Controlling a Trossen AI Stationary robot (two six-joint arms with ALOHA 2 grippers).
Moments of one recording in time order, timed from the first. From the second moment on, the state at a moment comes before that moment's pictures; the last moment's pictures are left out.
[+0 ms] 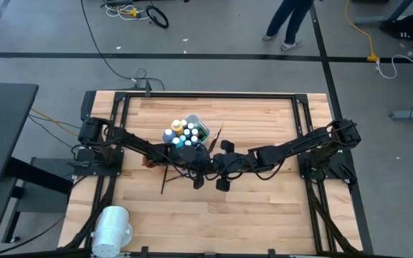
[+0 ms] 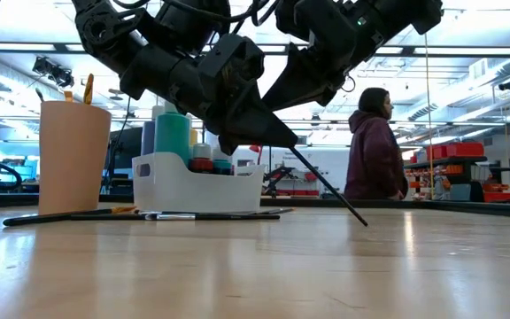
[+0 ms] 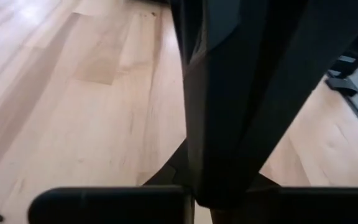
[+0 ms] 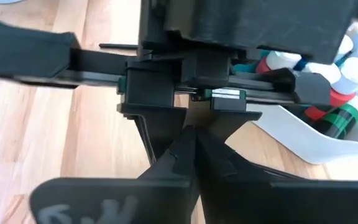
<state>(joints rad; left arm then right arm) -0.10 1.80 0.83 0.53 0.03 -0.25 0.19 1.67 1.02 0.01 0.29 0.13</state>
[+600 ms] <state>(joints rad) -0.14 1.33 1.07 -0.46 -0.21 -0.12 0.19 1.46 1.02 -0.07 0.36 0.06</state>
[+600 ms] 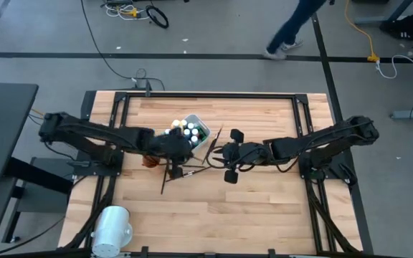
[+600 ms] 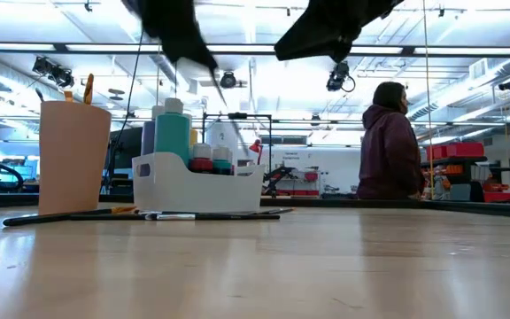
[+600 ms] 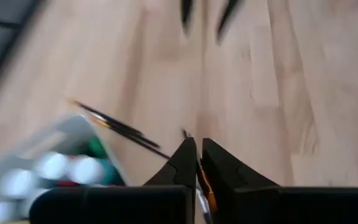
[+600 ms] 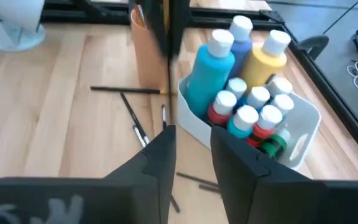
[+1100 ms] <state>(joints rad) -0.18 1.22 1.39 -1.09 -0.32 -0.09 0.18 1.47 1.00 -0.10 0.41 -0.02</state>
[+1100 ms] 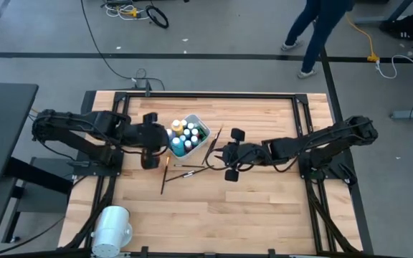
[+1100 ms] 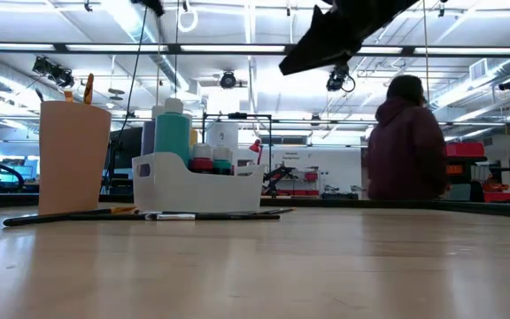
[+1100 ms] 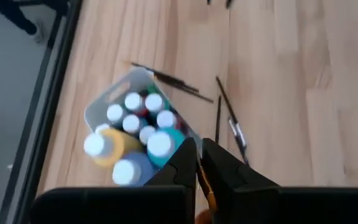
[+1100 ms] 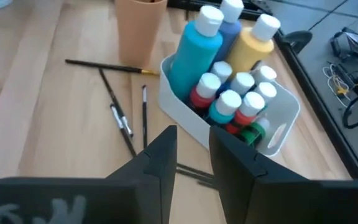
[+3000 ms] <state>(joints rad) -0.32 1.22 0.99 -1.15 -0.29 -0.56 0.12 1.47 1.00 0.02 0.35 -0.14</state>
